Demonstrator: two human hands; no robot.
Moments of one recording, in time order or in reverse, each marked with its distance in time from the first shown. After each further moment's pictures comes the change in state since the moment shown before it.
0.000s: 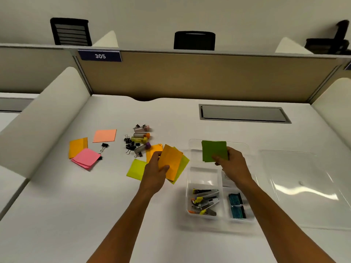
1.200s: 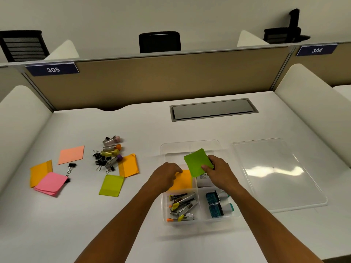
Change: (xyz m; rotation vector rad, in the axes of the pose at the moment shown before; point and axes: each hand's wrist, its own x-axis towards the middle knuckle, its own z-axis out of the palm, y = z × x) left_hand 0.056 0.016 0.114 0.724 -0.512 0.504; right_hand 0.000 0.059 -0.044 -0.198 -0.027 0.021
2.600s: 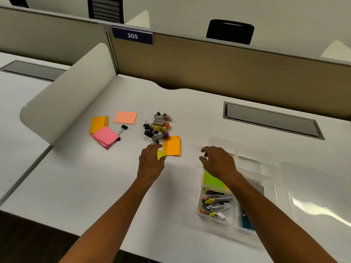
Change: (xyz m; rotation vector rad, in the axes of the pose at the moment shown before) left_hand -0.124 -0.106 -0.021 -0.399 0.647 -0.645; right_hand 0.039 -0.097 0.113 -0.715 -0.209 -0.338
